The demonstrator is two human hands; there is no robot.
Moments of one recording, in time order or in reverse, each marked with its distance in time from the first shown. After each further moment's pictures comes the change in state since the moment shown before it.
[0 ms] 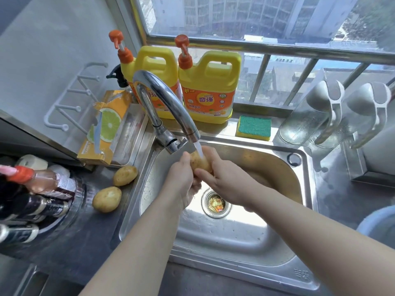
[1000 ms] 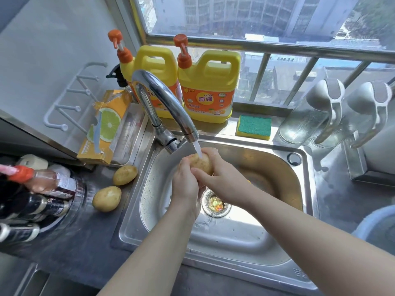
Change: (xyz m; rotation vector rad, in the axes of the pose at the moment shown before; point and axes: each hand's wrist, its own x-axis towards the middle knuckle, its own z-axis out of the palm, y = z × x) left_hand -0.008 -0.023 0.010 -0.207 0.078 0.073; right_hand 0.001 -0.001 0.011 0.298 0.072 0.130
